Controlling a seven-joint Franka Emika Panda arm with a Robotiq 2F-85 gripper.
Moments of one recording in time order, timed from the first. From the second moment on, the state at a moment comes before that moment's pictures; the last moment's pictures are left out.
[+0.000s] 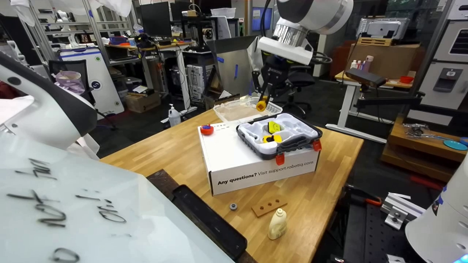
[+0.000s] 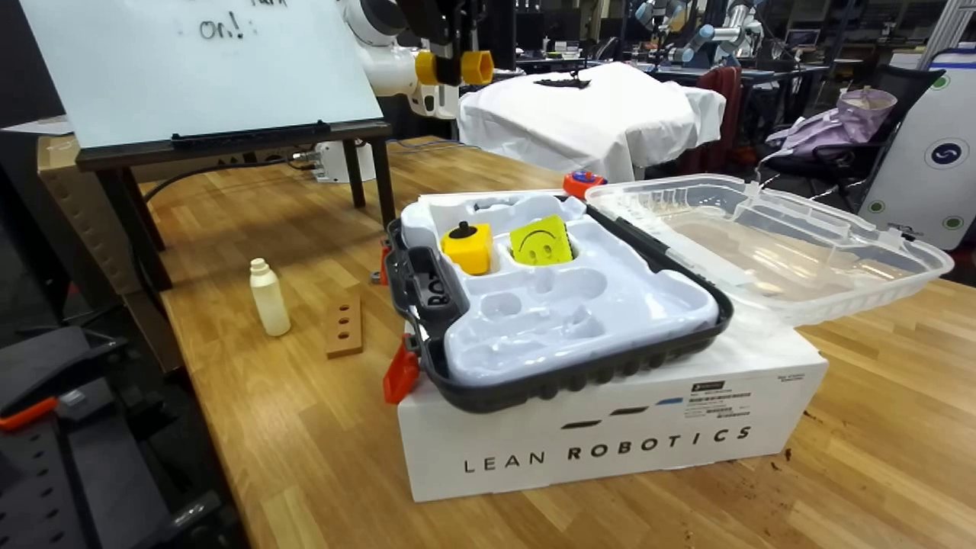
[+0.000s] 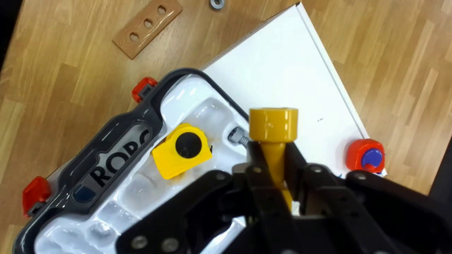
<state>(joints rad) -0.16 -0.19 -0.11 -2.43 0.40 2.39 0.75</state>
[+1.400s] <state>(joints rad) -0.23 -0.06 -0.21 -2.35 0.36 2.42 0.94</state>
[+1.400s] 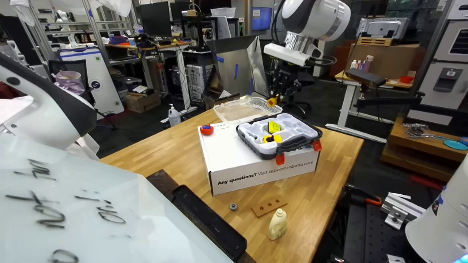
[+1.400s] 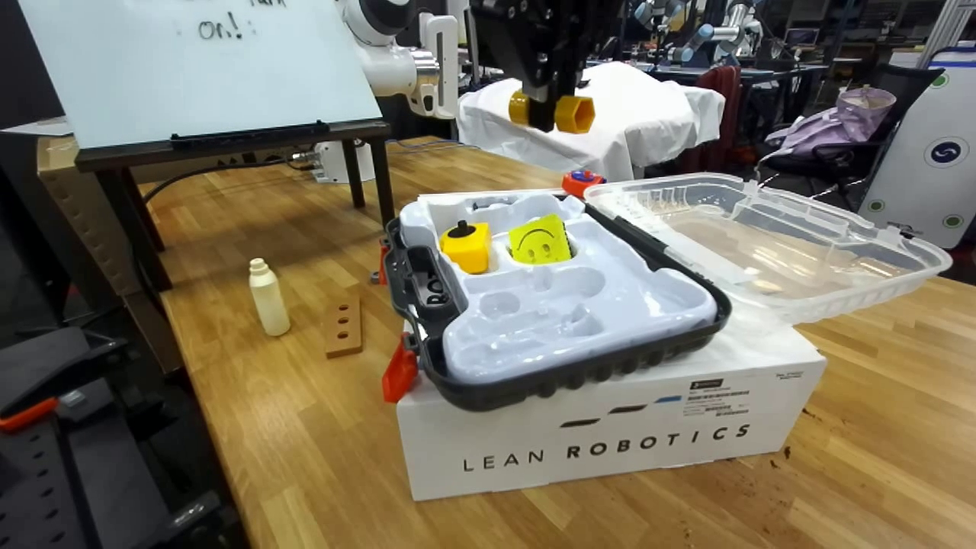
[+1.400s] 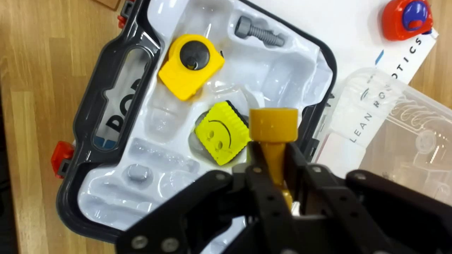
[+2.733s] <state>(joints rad) -0.24 0.08 -0.26 -2.23 0.37 2.42 0.94</state>
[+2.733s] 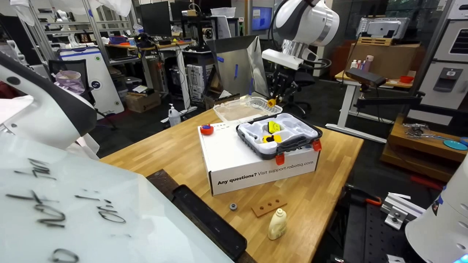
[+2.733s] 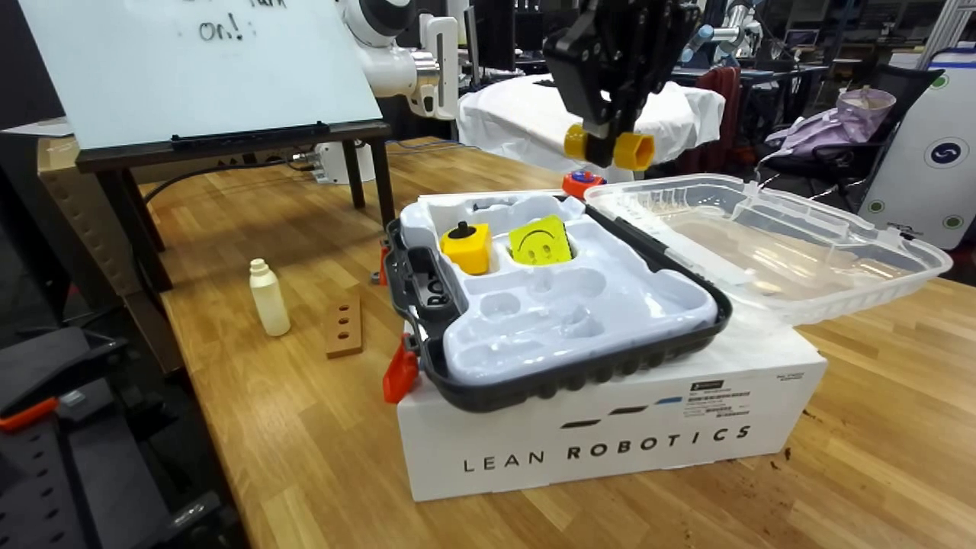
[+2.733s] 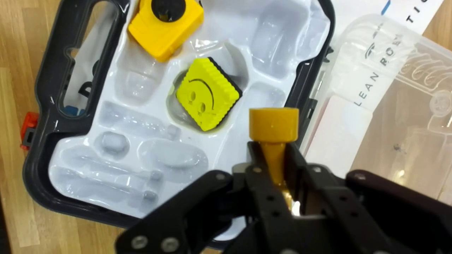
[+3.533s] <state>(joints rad) -0.24 0.21 -0.28 -2.17 0.42 2.38 1.05</state>
